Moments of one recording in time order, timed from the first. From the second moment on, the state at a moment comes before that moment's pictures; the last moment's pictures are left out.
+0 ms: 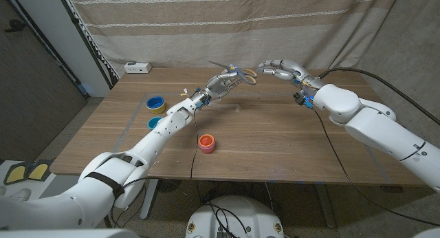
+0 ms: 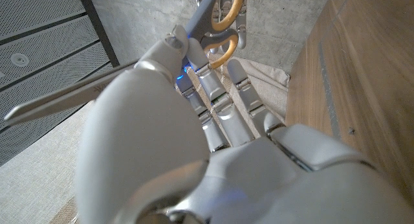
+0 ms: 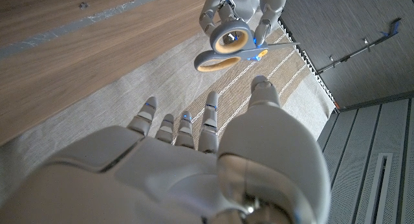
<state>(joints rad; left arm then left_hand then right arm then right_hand) 0.52 0.20 0.42 -0.94 -1.00 0.02 -0.80 1.25 -0.04 0.45 -0.20 0.24 0.90 -0.13 0.81 0.26 0.93 -0.22 0.51 0.60 1.22 -0.24 0.21 0.44 0.42 -0.04 0.99 0.20 -0.94 -0.94 -0.34 -2.15 0.38 -0.25 -0.10 0.87 0.16 -0.08 -0.13 0.48 0.39 0.07 0.31 0.36 0.07 0.11 0.22 0.19 -0.05 0.13 0.17 0.17 0.05 0.20 0.20 0.18</state>
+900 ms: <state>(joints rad) 0.50 0.18 0.41 -0.89 -0.99 0.02 -0.84 1.26 -0.05 0.46 -0.20 0.24 0.90 -0.13 0.81 0.26 0.94 -0.23 0.51 0.60 1.22 -0.24 0.21 0.44 0.42 -0.04 0.99 0.20 -0.88 -0.95 -0.39 -2.20 0.29 -0.36 -0.10 0.88 0.16 -0.06 -0.13 0.46 0.43 0.11 0.33 0.40 0.08 0.15 0.22 0.19 -0.03 0.16 0.18 0.17 0.11 0.21 0.21 0.18</state>
